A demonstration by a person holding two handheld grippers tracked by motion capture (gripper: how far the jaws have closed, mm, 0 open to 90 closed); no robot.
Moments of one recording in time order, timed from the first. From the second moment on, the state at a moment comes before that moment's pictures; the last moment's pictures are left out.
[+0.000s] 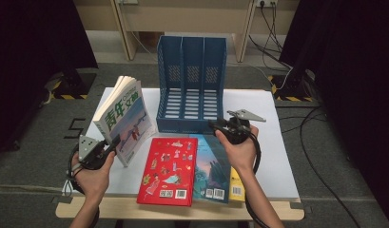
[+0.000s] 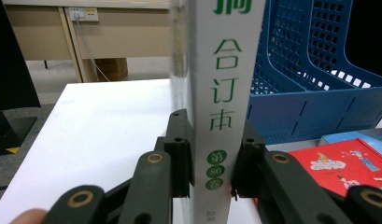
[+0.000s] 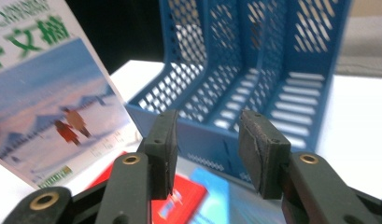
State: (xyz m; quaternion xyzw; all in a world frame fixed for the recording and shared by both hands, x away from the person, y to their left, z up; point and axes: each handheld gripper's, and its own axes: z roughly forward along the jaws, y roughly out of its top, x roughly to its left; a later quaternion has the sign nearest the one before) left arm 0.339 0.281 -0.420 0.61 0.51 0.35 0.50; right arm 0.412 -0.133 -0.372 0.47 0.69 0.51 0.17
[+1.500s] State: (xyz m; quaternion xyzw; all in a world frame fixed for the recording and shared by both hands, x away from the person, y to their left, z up) left arm 0.348 0.293 -0.418 0.59 0.51 0.34 0.52; right arm 0.384 -0.195 -0.442 0.55 0.65 0.50 0.15
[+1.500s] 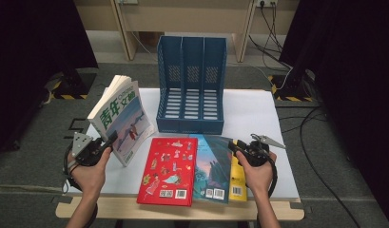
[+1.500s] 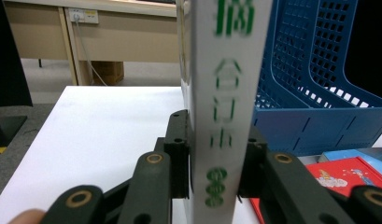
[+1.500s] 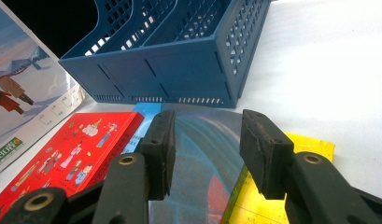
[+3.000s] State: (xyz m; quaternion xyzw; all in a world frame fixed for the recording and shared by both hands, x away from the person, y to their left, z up) left arm 0.374 0.285 -0.368 0.58 0.49 0.37 0.53; right arm 0.381 -0.205 -0.442 0.56 0.64 0.50 0.15
